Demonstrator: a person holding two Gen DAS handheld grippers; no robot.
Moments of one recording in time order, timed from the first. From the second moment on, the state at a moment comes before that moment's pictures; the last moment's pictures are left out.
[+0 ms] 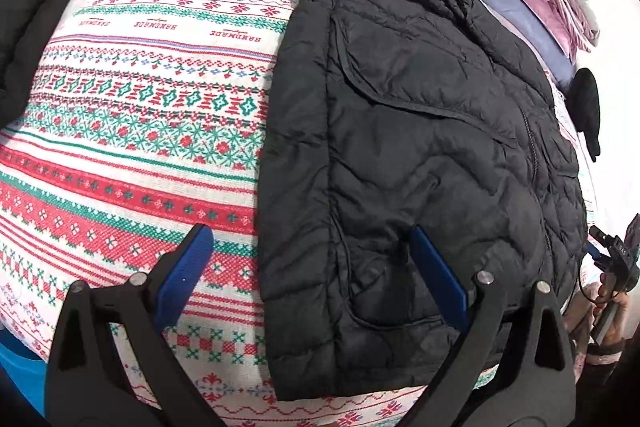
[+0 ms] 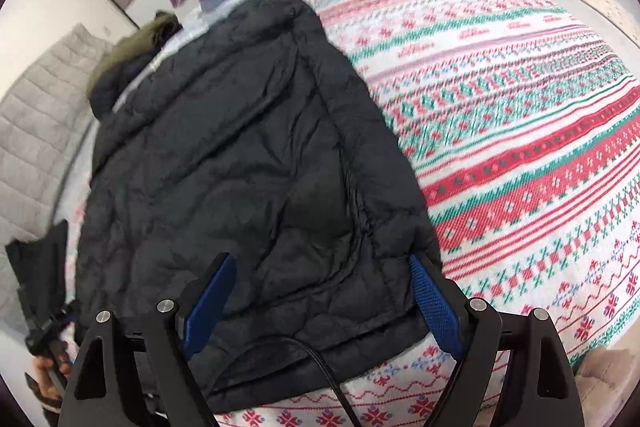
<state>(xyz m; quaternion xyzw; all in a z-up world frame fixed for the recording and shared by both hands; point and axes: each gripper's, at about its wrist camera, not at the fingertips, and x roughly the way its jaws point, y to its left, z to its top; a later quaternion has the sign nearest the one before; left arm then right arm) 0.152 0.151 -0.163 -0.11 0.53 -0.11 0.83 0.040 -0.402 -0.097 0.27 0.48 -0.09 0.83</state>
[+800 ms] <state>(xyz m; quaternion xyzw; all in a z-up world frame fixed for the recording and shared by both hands) 0.117 0.103 -0.133 -0.15 0.48 -0.21 0.84 0.061 -0.360 -0.088 0.23 0.45 -0.01 0.86</state>
